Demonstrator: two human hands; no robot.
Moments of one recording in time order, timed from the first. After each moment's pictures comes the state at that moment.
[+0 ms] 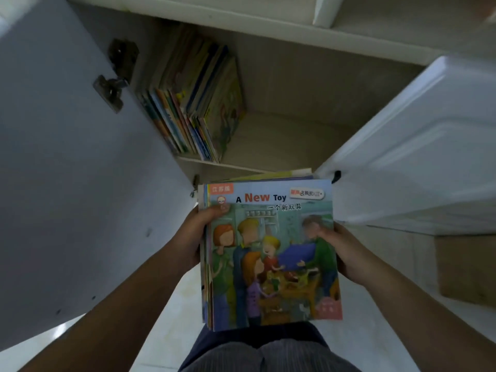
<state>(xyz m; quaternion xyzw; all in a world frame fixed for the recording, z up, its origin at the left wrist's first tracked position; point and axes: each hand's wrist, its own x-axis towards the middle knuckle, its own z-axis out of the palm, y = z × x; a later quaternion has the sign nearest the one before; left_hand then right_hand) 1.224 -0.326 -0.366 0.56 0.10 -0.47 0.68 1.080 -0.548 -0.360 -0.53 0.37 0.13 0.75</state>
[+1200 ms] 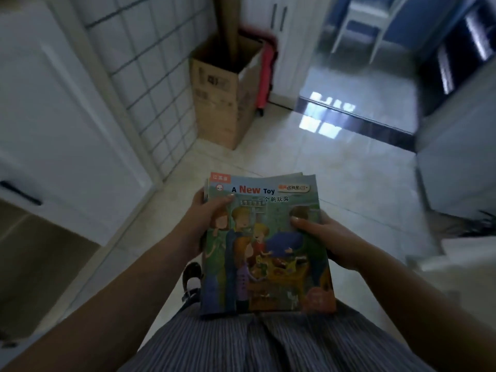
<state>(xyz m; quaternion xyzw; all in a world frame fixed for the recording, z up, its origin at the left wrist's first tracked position) 0.735 -0.351 -0.271 0.52 -0.31 -0.72 0.33 0.507 -0.269 -0.255 -0.31 0.63 -0.34 0.63</state>
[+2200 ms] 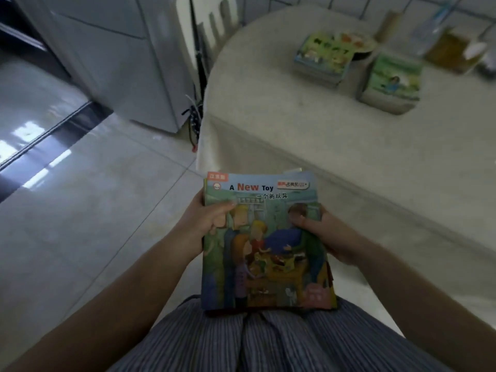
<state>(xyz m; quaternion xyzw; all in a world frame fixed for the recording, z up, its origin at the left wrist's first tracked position) 0.213 -0.196 -0.264 0.16 -0.58 -0.75 -0.27 0.255 0.042 -0.278 0.22 0.67 -0.67 0.25</state>
